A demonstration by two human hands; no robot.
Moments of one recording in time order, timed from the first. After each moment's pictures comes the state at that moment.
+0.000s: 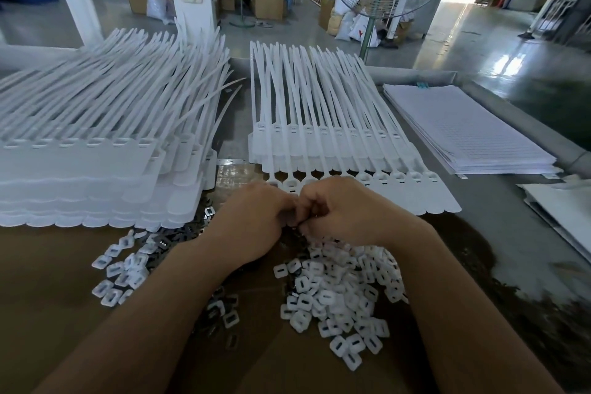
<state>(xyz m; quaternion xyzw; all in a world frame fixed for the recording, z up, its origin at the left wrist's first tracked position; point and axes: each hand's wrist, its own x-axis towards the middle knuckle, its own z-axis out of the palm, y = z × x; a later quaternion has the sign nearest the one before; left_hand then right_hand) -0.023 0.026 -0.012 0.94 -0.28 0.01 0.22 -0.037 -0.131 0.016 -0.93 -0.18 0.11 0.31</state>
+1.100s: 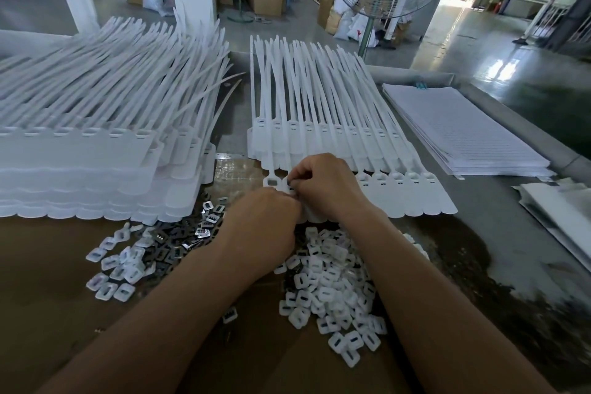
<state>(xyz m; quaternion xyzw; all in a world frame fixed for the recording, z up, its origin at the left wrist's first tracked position) -0.030 0.009 -0.023 0.95 -0.29 0.06 0.08 0.008 -0.112 -0.014 -0.95 -0.02 -0.03 0.30</state>
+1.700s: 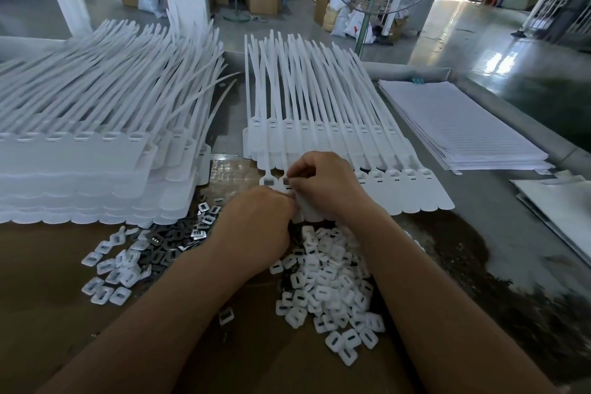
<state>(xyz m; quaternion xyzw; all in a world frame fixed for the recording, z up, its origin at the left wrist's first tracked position) -0.028 0.011 -0.022 0.95 -0.28 0.05 0.10 0.008 -0.123 -0.017 -0.93 -0.05 -0.04 0.37</state>
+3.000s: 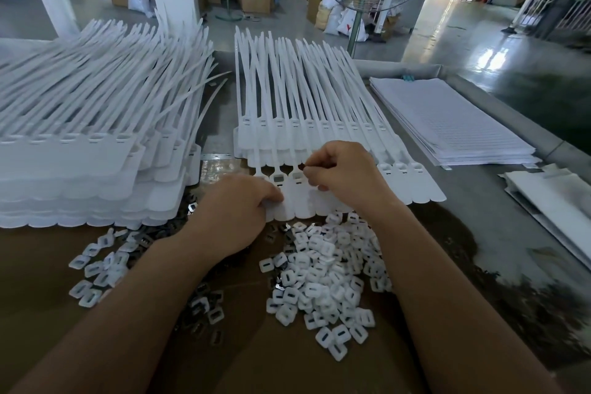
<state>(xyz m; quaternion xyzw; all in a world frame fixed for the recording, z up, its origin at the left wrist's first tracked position) -0.019 0.024 -0.014 0.95 -0.21 0.02 0.24 -0.010 -0.147 0.001 -0.89 -0.01 -0.06 0.45</state>
